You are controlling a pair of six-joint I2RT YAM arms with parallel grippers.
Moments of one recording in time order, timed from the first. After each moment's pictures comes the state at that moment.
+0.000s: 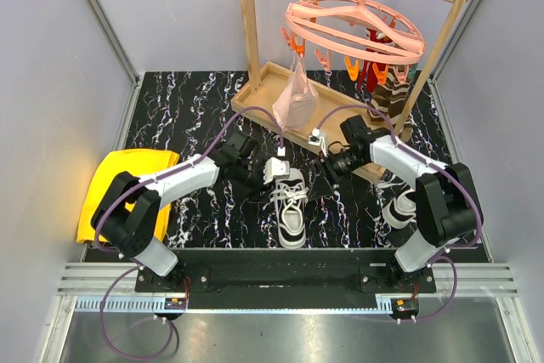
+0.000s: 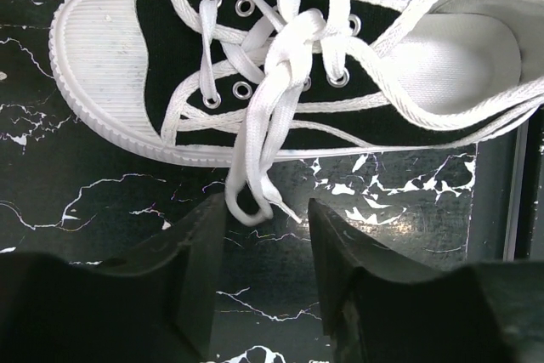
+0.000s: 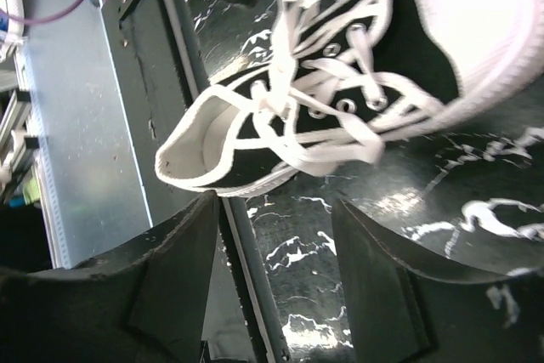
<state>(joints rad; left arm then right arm) -0.63 1.56 0.96 -0.45 0.64 0.70 0.35 1.62 1.06 -0.75 -0.98 -0.42</state>
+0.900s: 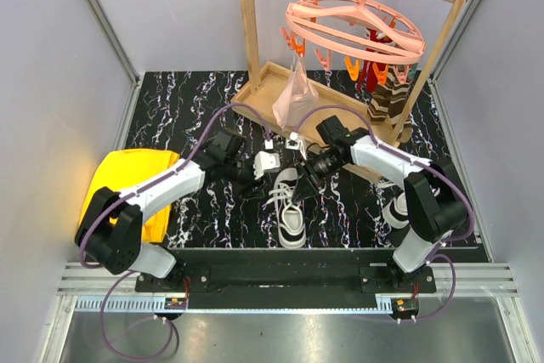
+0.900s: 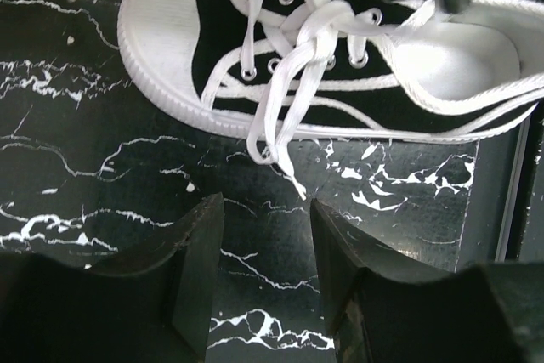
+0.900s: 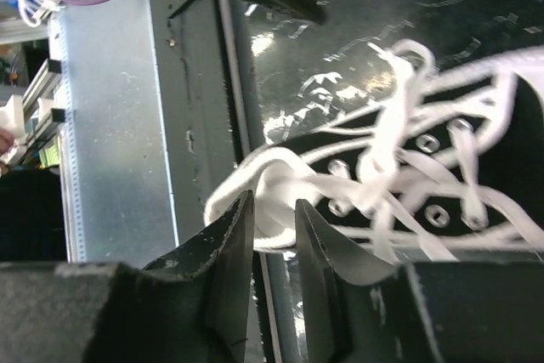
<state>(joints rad) -0.58 1.43 0.91 -0.43 0.62 0.63 0.51 1.68 1.13 -0.68 -1.02 -0.35</state>
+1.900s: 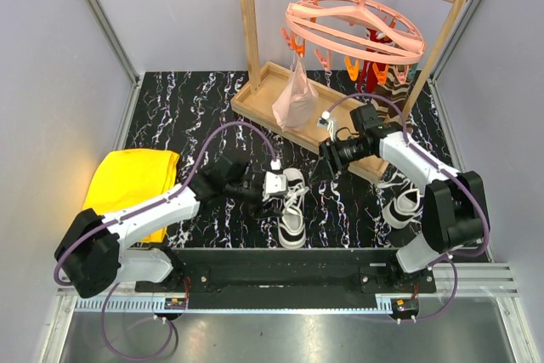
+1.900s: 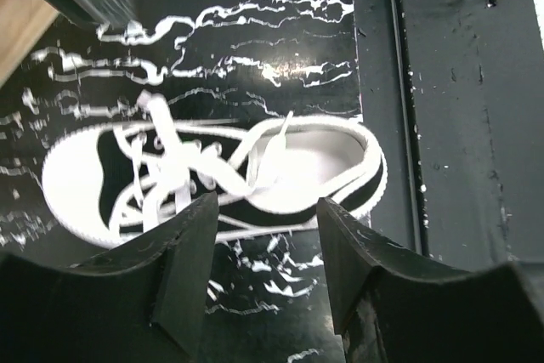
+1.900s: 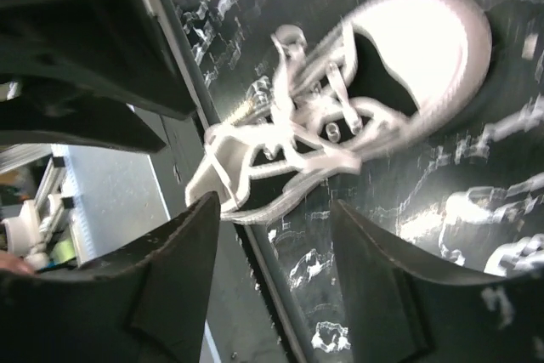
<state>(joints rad) -0.77 1.24 0.73 -0.16 0.71 0.47 0.30 1.57 1.12 -0.69 -0.98 -0.20</state>
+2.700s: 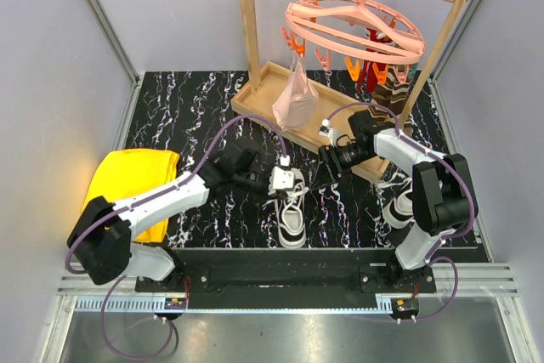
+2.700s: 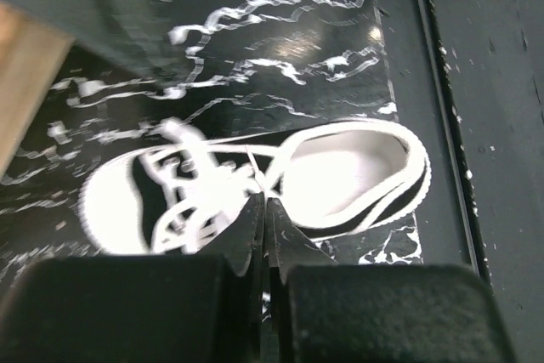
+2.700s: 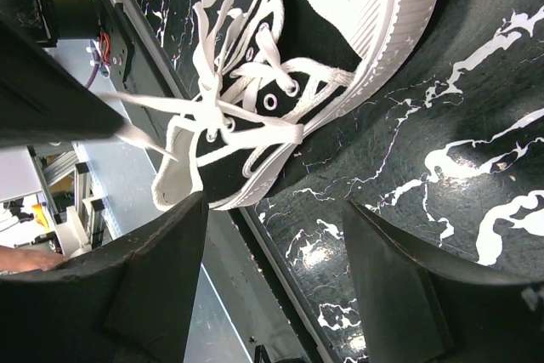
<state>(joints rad) -0.78 1.37 0.87 -0.26 0.70 0.66 0.27 1.70 1.11 -0.75 -0.91 -0.17</state>
